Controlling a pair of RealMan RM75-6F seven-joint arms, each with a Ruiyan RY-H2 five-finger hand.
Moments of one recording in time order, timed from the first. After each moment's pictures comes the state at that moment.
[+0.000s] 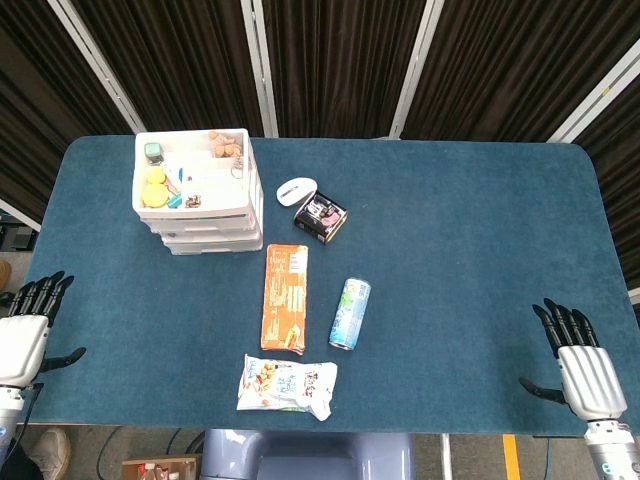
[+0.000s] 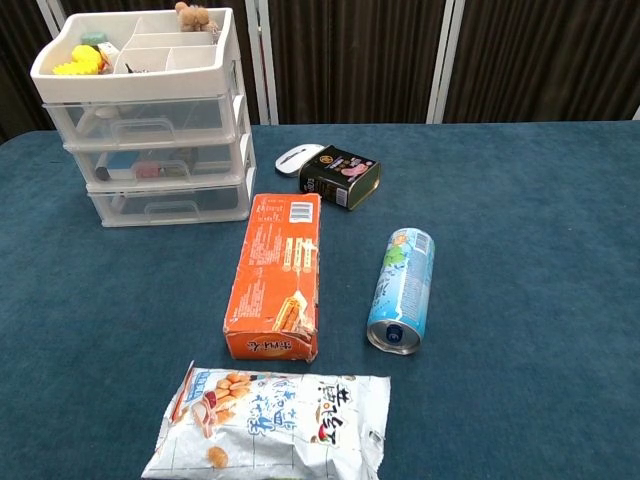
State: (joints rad) left arm -0.13 -1.14 -0.03 -1.62 1.45 1.40 0.04; right arm 0.06 -1.09 0.00 -1.66 -1.54 1.43 -0.01
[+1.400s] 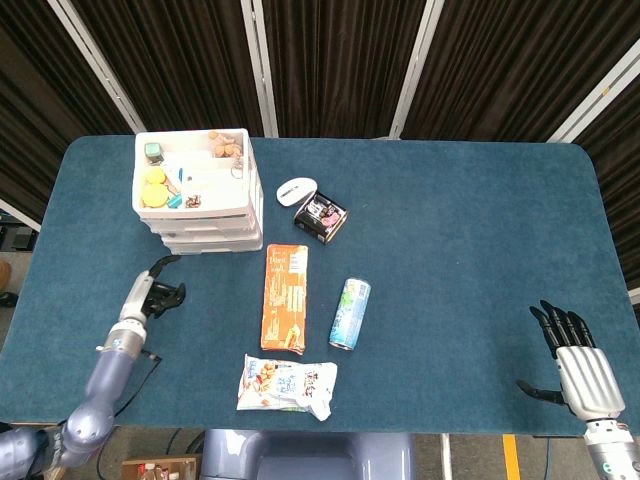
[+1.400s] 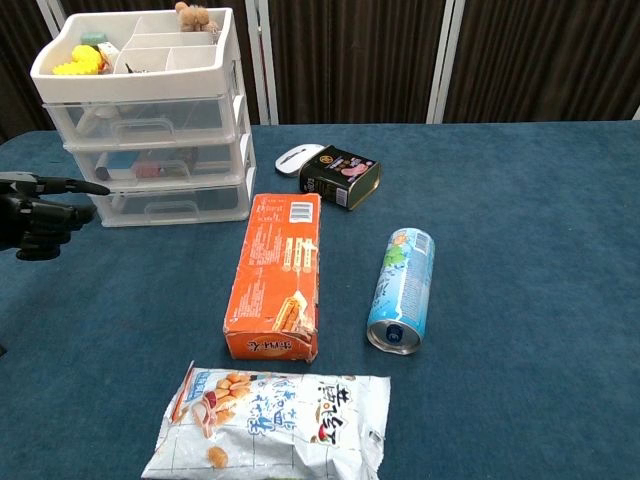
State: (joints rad) left arm -0.52 -1.43 -0.40 -1.77 0.45 0.97 -0.10; right arm 0.07 -1.08 -0.01 -1.67 -1.54 1.40 0.04
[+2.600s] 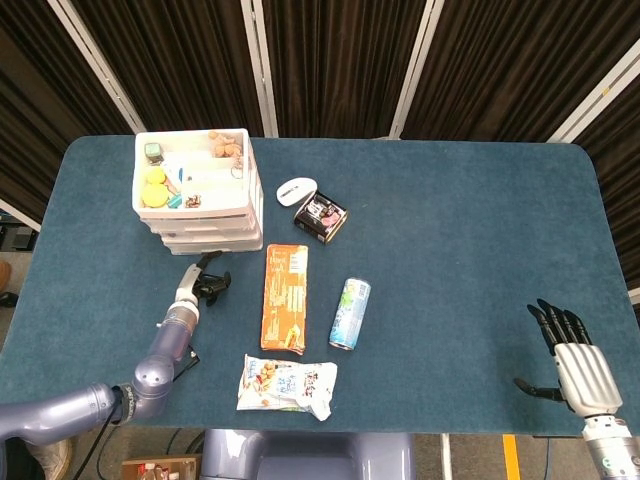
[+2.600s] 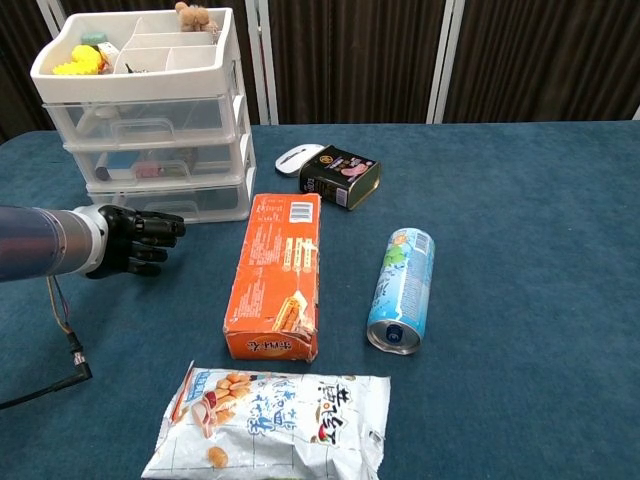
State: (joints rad) left arm -0.73 -1.69 -0.49 -1.43 0.15 0.85 -0.11; right arm 0.09 -1.07 -0.01 -1.68 -1.52 1.37 0.08
